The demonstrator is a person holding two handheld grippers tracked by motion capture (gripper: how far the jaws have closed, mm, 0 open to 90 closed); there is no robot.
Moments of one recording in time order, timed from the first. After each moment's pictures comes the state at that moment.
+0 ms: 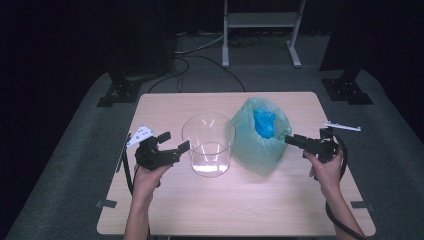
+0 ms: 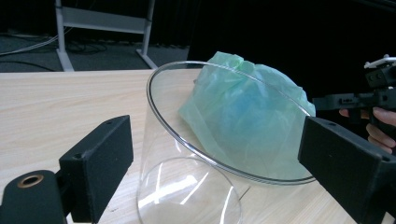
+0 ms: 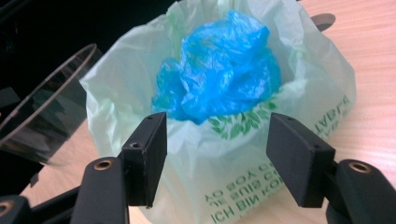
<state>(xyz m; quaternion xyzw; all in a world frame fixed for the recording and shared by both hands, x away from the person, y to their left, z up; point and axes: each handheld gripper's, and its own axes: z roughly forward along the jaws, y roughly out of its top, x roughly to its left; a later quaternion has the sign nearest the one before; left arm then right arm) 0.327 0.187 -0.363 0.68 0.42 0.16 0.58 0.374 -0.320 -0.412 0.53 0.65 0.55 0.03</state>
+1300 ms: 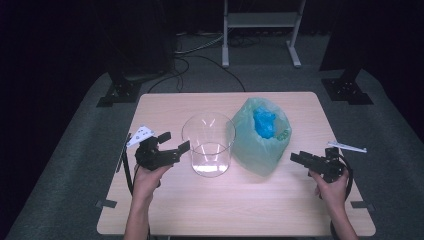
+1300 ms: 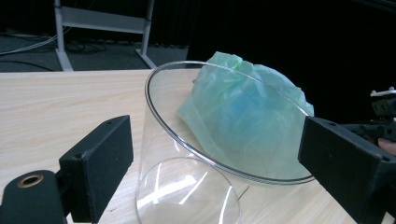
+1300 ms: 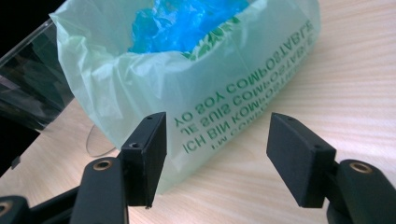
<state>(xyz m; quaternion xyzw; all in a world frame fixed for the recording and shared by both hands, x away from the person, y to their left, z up) 0.326 0.187 -0.363 0.68 0.42 0.16 0.58 0.336 -0.336 -0.452 0.54 0.64 0.54 0.05</state>
